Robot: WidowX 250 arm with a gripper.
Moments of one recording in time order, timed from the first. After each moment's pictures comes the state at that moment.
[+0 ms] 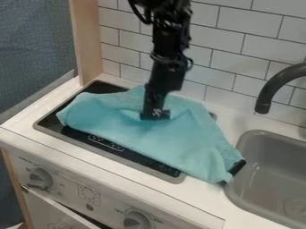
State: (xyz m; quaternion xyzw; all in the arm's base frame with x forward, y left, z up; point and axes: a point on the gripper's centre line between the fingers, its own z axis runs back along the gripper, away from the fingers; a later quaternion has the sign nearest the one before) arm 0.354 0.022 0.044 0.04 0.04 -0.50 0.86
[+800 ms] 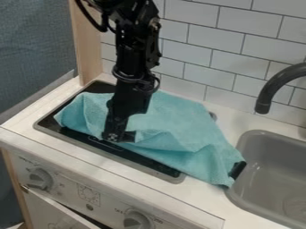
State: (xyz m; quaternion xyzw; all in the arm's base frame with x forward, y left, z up) arm 0.274 0.037 0.046 0.07 0.06 -0.55 0.83
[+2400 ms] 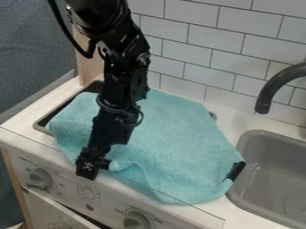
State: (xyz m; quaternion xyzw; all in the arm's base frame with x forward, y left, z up) arm 0.236 0.044 0.022 0.08 0.13 -0.57 0.81
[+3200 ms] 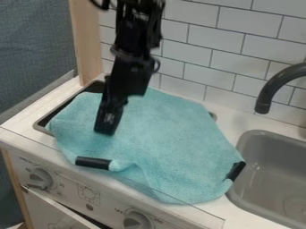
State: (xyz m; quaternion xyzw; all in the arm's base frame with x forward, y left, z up) arm 0.270 0.039 0.078 0.08 0.10 -0.52 0.84
